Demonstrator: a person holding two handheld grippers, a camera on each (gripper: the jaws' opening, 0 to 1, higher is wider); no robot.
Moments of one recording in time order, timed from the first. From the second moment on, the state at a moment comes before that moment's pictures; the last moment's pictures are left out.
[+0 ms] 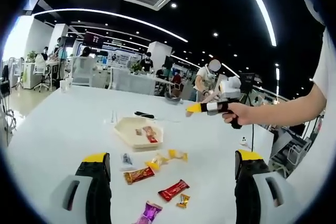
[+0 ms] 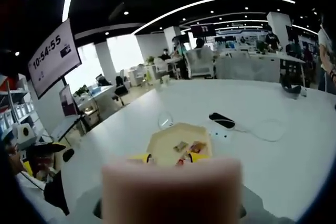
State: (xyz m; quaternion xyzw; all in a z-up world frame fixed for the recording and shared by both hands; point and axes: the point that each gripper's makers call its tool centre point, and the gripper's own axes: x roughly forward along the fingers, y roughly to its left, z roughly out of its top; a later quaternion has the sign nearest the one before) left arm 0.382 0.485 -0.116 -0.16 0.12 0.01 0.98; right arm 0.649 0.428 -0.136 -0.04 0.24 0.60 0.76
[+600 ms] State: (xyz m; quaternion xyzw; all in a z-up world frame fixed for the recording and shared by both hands) left arm 0.394 0.484 -0.122 -0.16 0.13 0.00 0.98; right arm 0.646 0.420 -0.156 -0.04 0.26 0.60 0.76
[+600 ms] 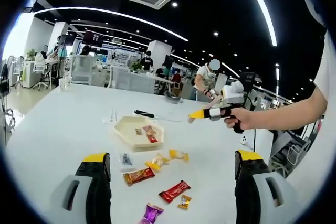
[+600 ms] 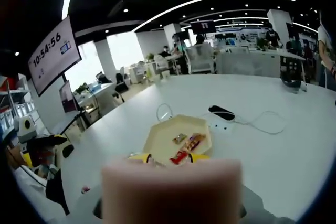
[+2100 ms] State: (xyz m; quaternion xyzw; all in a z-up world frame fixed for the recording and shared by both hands) left arm 0.386 0.485 -0.132 -0.16 0.15 0.01 0.98; right arm 0.632 0.407 -0.218 -0.06 0.30 0.59 0.75
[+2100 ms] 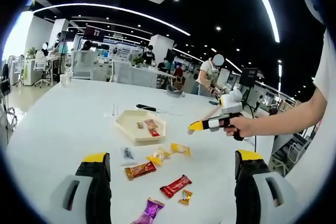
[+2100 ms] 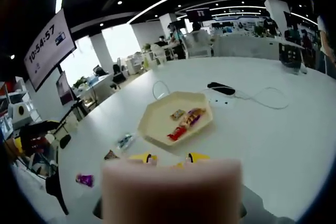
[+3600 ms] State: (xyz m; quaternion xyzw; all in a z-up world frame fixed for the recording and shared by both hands) left arm 0.374 0.481 -0.132 -0.18 0.15 0.04 0.97; right arm 0.618 0.422 -0.268 -0.20 0.26 0.64 0.70
